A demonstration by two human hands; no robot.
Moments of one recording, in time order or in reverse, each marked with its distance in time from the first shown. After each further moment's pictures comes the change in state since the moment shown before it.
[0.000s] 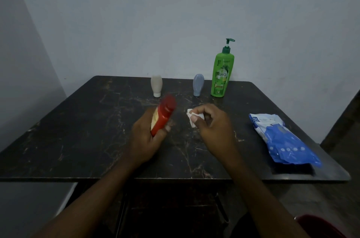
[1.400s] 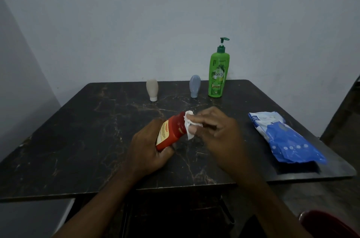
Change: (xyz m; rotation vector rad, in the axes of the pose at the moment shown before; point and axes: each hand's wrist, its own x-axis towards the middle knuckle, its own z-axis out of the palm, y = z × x) left_hand -0.002 -0.004 -0.001 0.188 -0.140 0.141; right_hand -0.016 -0.015 -0.014 0.086 -0.058 -0.067
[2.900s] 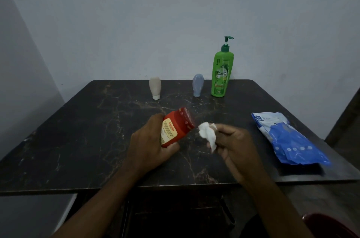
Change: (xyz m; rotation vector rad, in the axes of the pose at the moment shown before) left_hand 0.004 0.001 0.001 0.222 0.018 -0.074; right_hand -0.015 0.023 -0.013 0.618 0.015 0.523
